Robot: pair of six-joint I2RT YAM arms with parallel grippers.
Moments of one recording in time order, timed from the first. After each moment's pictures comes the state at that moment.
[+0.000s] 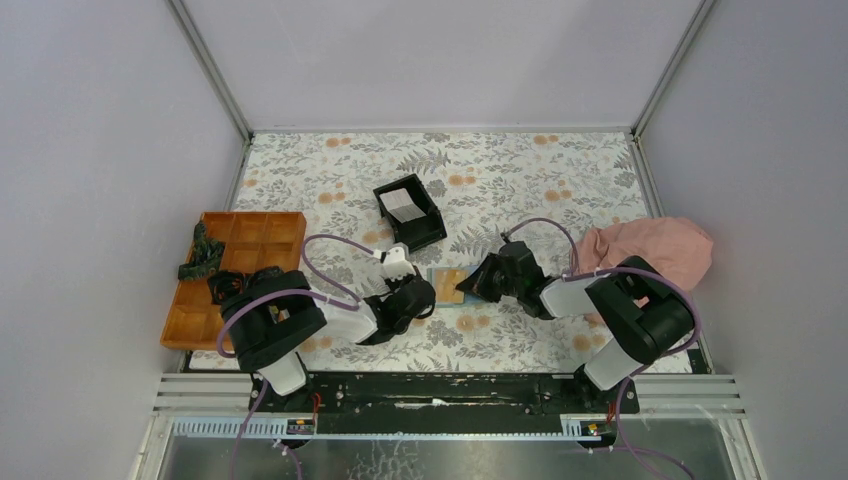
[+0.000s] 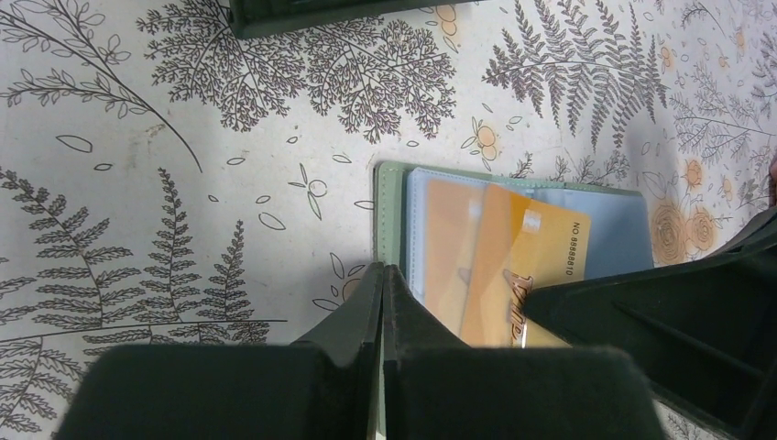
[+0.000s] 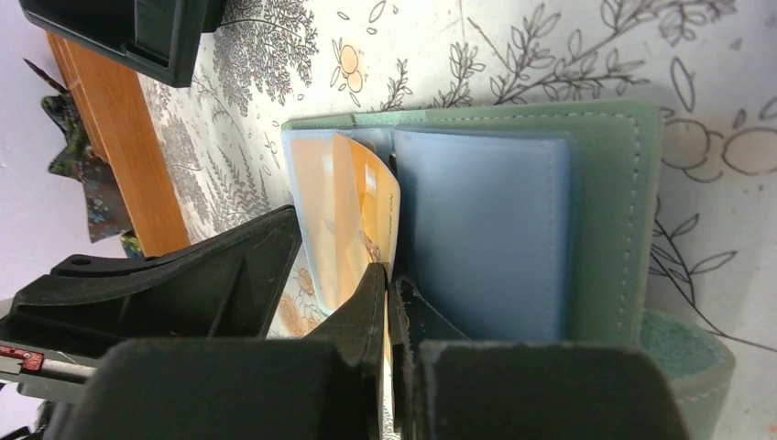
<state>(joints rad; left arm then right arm) -1.02 1.66 0.50 0.45 -0.61 -1.04 0.60 1.60 0.43 0.49 -0.23 1.08</state>
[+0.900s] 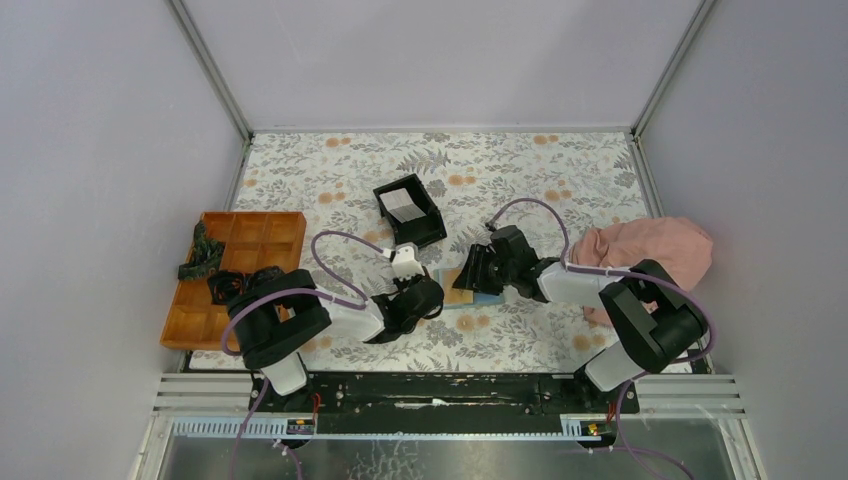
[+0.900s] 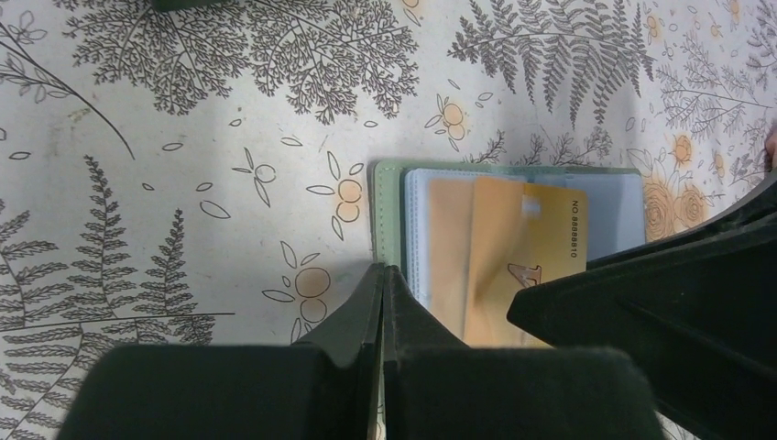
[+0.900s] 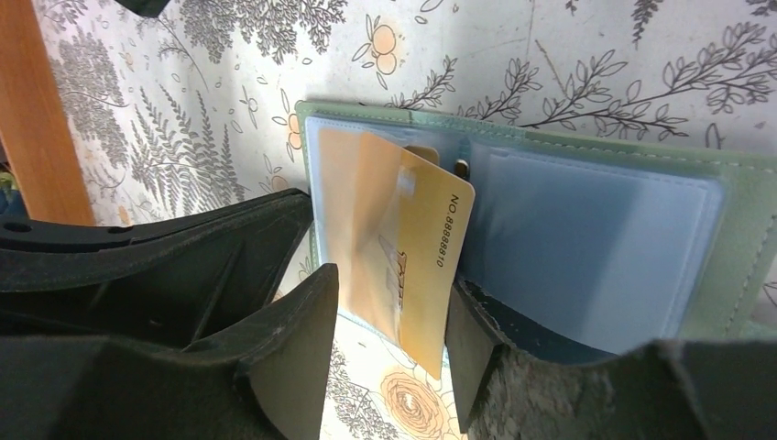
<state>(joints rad) -1.05 1.69 0.57 0.39 -0.61 -1.04 0.60 1.55 0.61 0.12 -0.25 0.76</state>
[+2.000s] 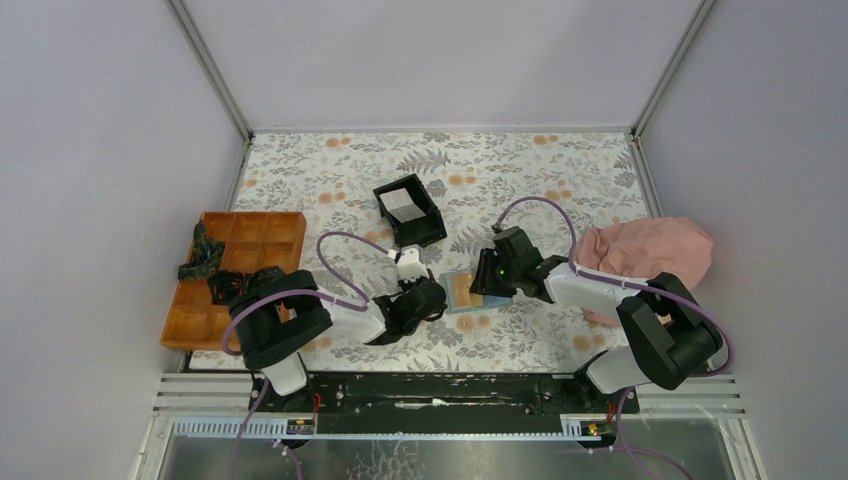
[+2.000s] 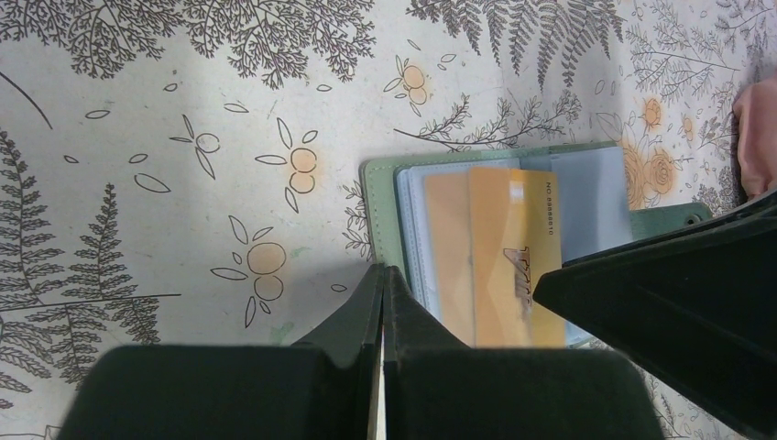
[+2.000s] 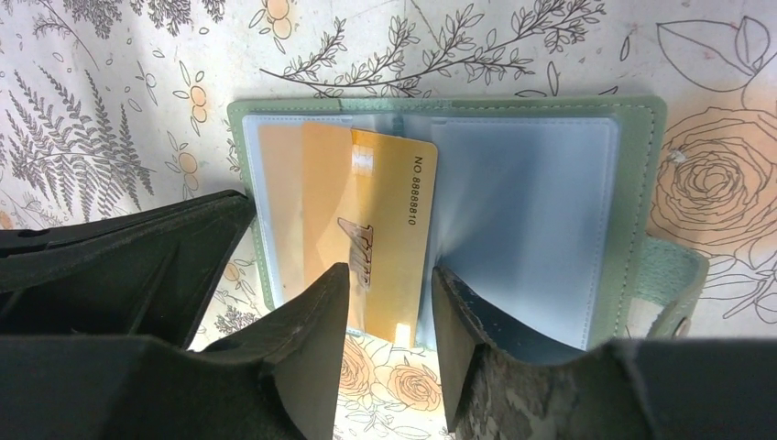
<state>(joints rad) -1.07 1.70 0.57 0.42 -0.54 -1.05 0.61 1.45 0.64 -0.13 -0.11 0.66</state>
